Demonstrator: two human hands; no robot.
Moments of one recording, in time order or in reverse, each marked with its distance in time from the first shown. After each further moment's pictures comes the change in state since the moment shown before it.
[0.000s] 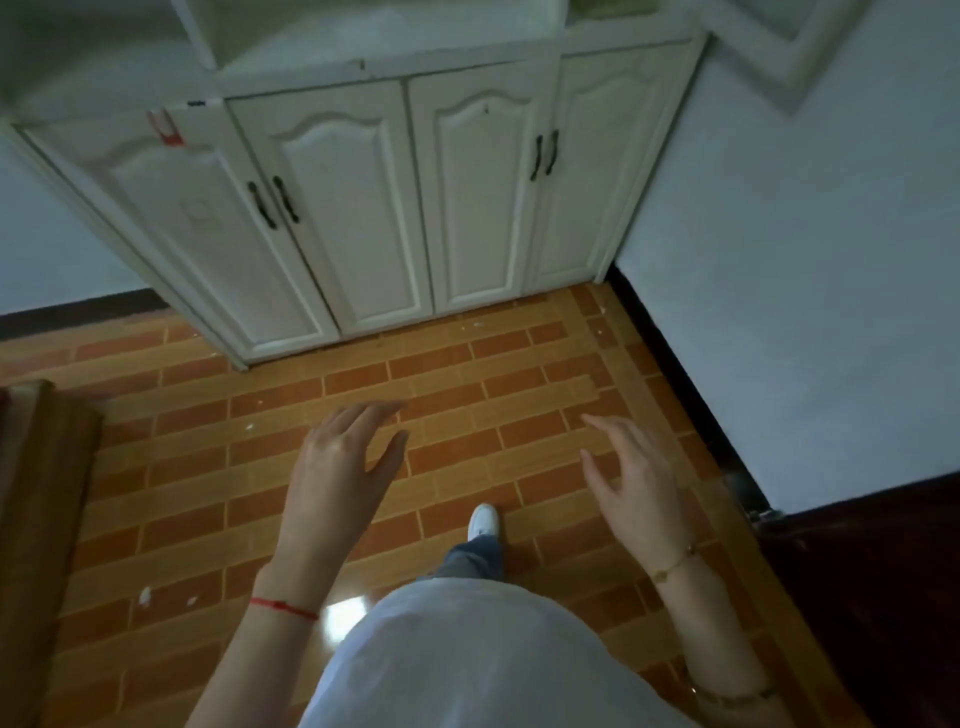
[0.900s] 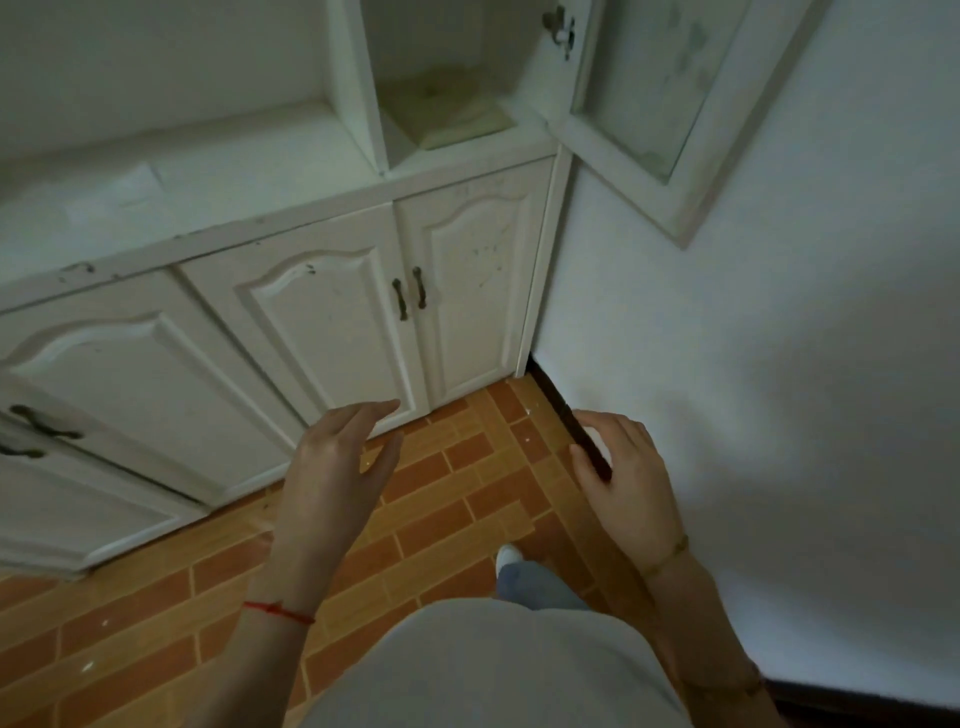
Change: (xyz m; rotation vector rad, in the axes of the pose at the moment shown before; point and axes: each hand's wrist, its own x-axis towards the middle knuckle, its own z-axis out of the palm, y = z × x) left_hand 0.479 0.153 0.197 -0.062 -0.015 0.165; right_hand 0.428 0.224 -0.115 0.005 0.210 0.083
